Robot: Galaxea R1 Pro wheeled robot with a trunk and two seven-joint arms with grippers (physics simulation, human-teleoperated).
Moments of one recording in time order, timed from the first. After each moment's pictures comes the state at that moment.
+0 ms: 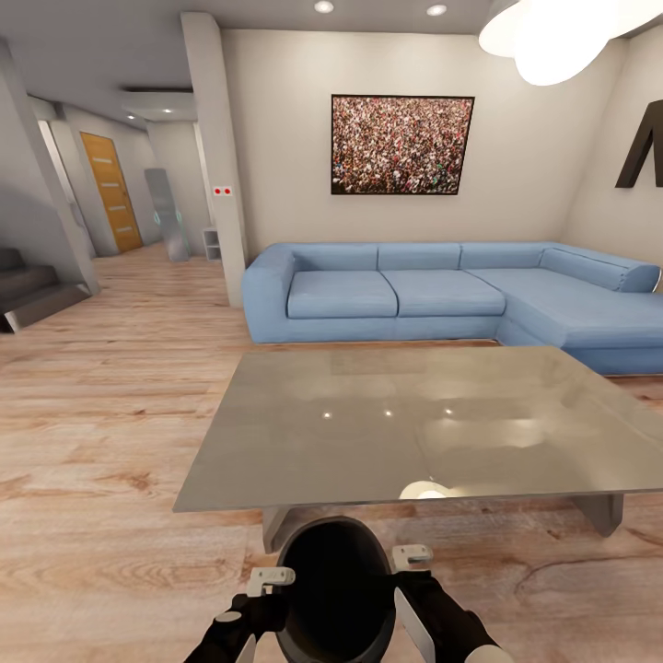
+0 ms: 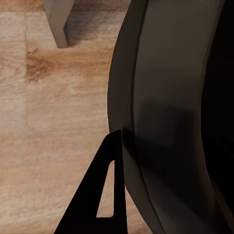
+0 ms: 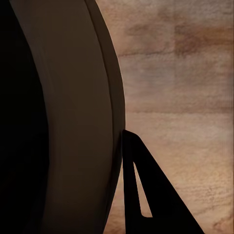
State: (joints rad) left arm -0.33 -0.14 -0.13 -0.63 0.09 0.24 0.09; right arm -0.50 0.15 0.20 -0.49 -0.15 0.42 -0.21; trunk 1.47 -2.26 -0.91
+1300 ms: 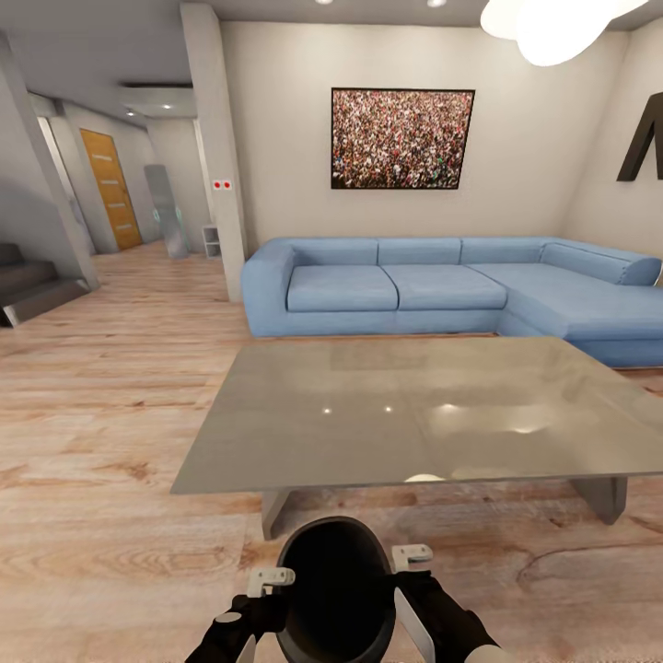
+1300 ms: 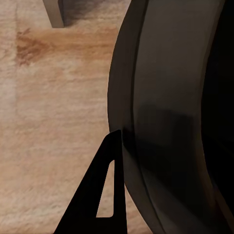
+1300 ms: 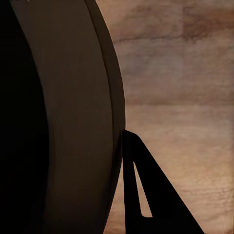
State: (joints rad) left arm -0.33 -0.14 -0.13 -0.63 0.10 0.24 0.09; right arm -0.50 0.15 0.20 -0.49 -0.15 0.42 -0.21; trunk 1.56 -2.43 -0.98
